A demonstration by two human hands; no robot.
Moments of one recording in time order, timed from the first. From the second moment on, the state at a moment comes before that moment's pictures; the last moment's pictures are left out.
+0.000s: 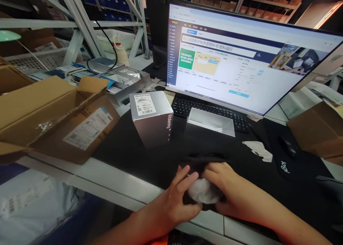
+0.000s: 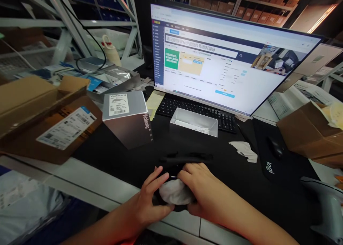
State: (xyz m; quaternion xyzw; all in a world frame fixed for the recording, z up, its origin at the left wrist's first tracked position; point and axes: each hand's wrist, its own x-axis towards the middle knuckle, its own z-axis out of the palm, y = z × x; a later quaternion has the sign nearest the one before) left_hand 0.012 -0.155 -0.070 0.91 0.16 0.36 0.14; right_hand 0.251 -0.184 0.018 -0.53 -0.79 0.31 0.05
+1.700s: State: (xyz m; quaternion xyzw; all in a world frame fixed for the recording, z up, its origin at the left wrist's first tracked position) left_hand 0.037 -0.135 -0.039 0.90 0.20 0.27 0.28; right_hand 0.258 -0.185 0.038 -0.68 -0.72 0.12 0.06
